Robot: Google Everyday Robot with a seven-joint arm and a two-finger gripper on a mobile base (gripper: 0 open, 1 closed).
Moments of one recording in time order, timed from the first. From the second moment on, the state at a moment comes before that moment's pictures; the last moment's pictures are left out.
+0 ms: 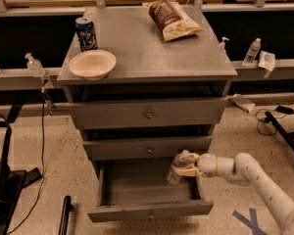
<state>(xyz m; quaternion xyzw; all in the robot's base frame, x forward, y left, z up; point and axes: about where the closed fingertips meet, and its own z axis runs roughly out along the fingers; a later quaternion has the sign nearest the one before) 0.608 -0.152 0.430 -0.44 0.62 0.42 0.50</state>
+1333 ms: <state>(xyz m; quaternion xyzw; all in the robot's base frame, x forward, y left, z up) 0.650 -0.142 0.268 -0.44 0.63 0.39 0.52</state>
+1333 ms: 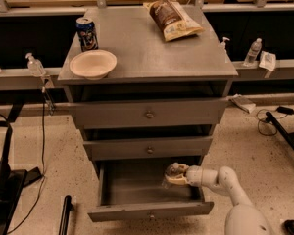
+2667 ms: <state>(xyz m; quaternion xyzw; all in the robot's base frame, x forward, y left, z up) 0.635 -0.112 0.241 -0.54 0.62 0.33 0.46</state>
